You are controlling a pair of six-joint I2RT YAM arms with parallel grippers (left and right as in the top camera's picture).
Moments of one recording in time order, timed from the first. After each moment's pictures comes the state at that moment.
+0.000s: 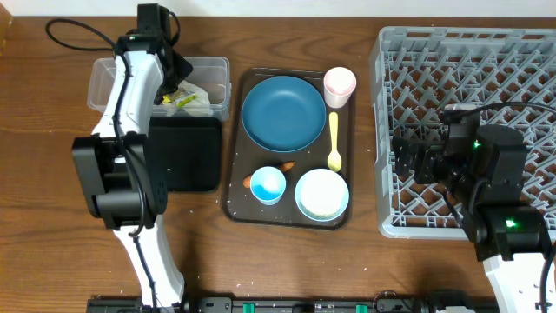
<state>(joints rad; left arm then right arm) 0.05 2.14 1.86 -0.89 -0.16 -0.78 0.05 0.96 0.89 -0.60 -0.21 0.15</state>
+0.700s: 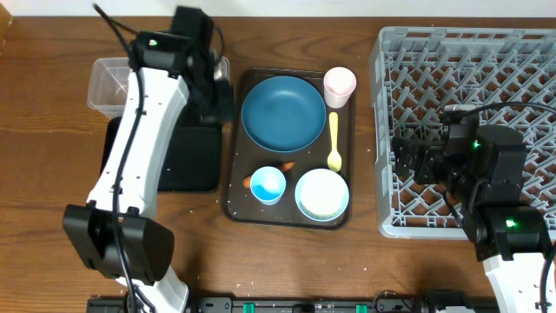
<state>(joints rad) -0.19 1.82 1.85 -1.50 0.10 -0.31 0.05 0.96 0.89 -0.61 -0.21 0.15</state>
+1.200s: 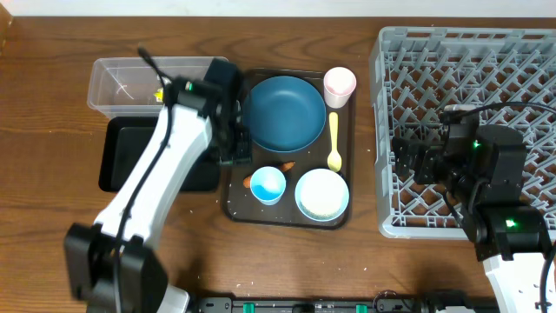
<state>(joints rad) -0.31 1.63 1.39 -1.25 0.12 -0.38 0.05 0.96 0.89 -0.60 -0.21 0.15</state>
